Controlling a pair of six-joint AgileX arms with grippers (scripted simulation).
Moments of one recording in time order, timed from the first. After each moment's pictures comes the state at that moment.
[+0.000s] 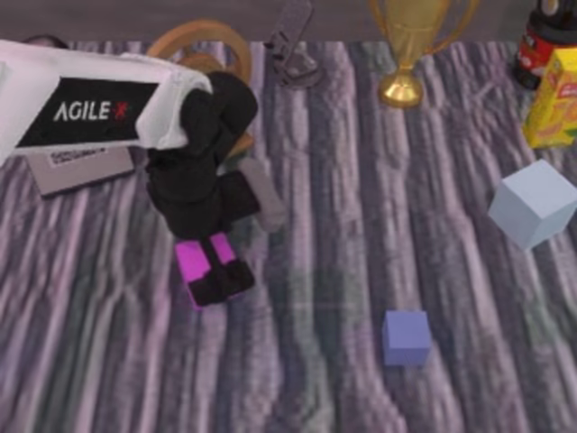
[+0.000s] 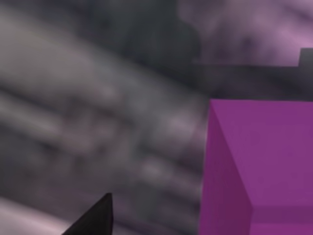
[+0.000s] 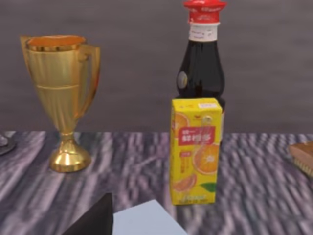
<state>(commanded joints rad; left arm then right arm) -0.48 2.13 1.42 -0.85 0.00 0.68 0.01 0.00 0.00 0.00 0.00 0.00</state>
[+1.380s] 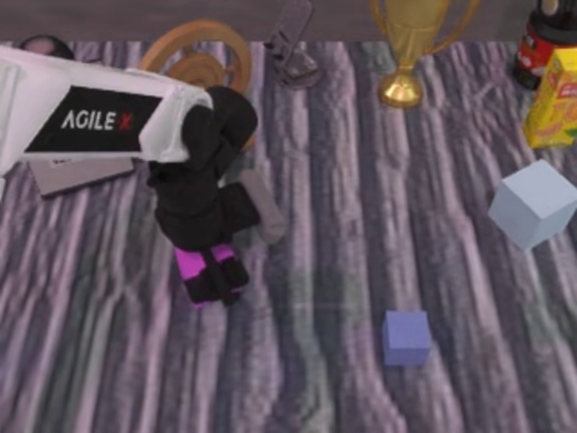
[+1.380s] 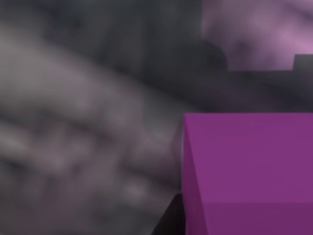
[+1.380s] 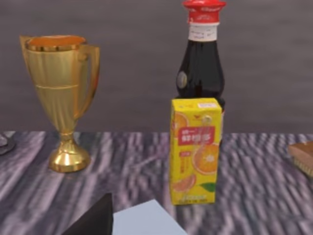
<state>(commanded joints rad) -0.49 2.16 1.38 -0.79 0.00 0.68 0.01 0.00 0.00 0.00 0.00 0.00</state>
